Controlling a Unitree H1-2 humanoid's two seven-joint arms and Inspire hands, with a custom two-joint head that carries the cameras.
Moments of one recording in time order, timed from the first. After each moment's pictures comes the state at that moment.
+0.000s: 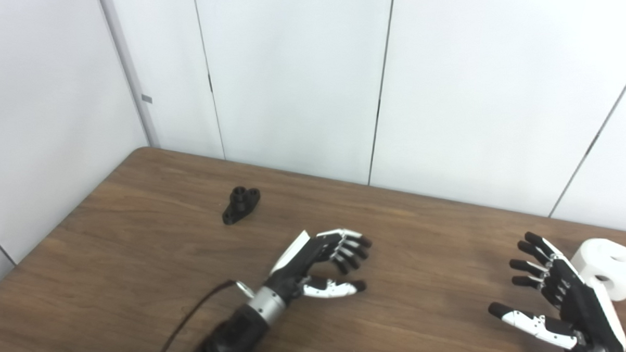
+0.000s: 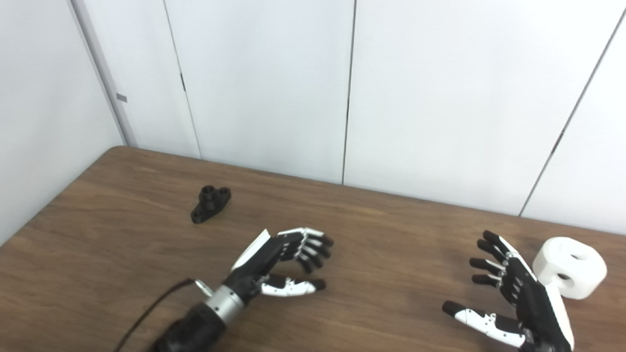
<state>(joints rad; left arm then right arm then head) -0.20 0.26 -0.09 0.08 0.19 -0.16 -0.23 -0.14 -0.20 -0.01 -0.10 -0.07 0.00 0.10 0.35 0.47</state>
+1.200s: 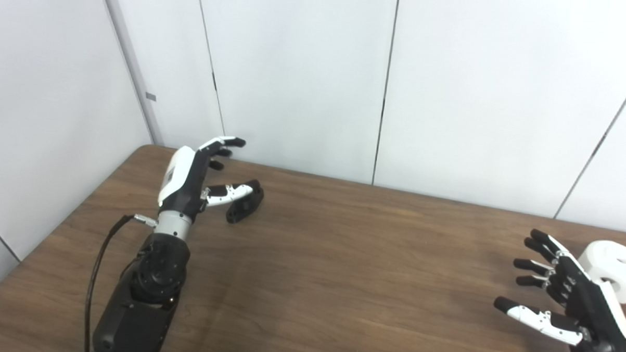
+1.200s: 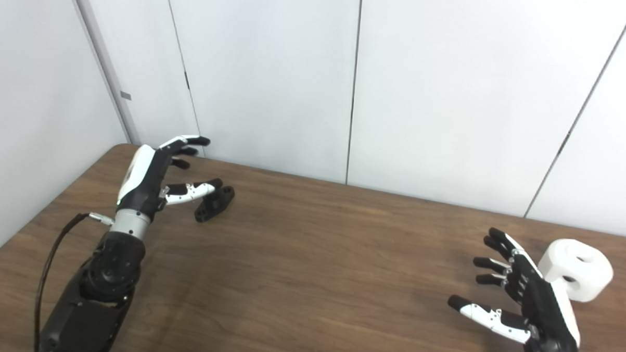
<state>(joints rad) -0.28 0.39 0.15 0.00 0.48 0.06 0.13 -0.15 -0.20 -0.03 -0.12 -0.07 0.04 0.10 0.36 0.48</state>
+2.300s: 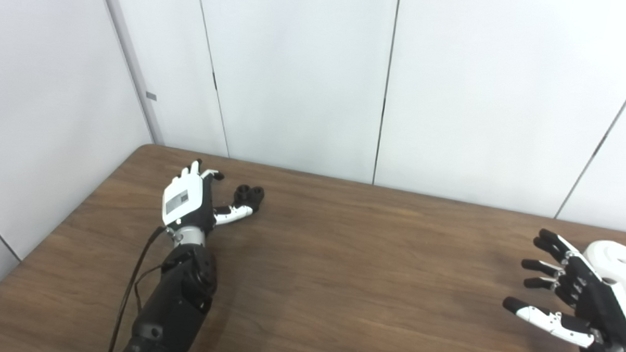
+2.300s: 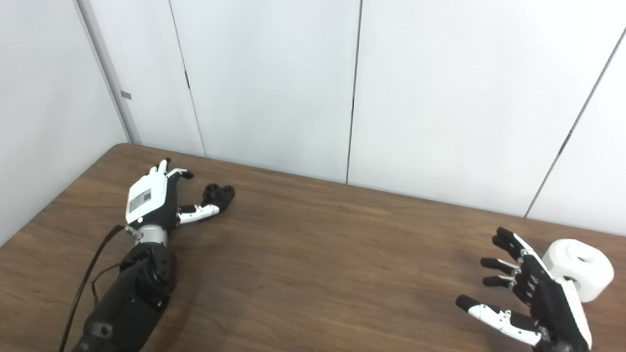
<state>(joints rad) -0.37 0.36 -0.01 0.31 0.72 0.40 0.28 -0.14 -0.22 -0.04 -0.17 -0.05 0.07 0.10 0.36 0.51</state>
